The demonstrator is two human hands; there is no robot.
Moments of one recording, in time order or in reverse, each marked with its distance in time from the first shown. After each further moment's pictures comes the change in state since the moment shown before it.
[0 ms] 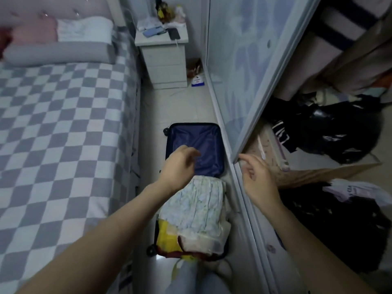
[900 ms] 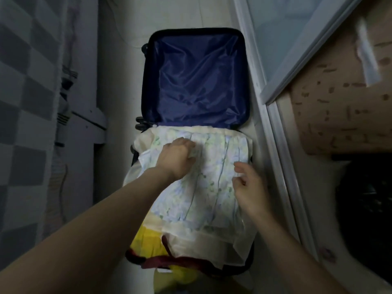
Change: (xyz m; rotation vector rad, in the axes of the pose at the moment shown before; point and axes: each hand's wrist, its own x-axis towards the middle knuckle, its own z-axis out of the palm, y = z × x) left_hand 0.097 -0.330 0.349 0.401 -0.462 -0.137; right_hand -0.002 0.343 0.303 0.148 -0.261 0.622
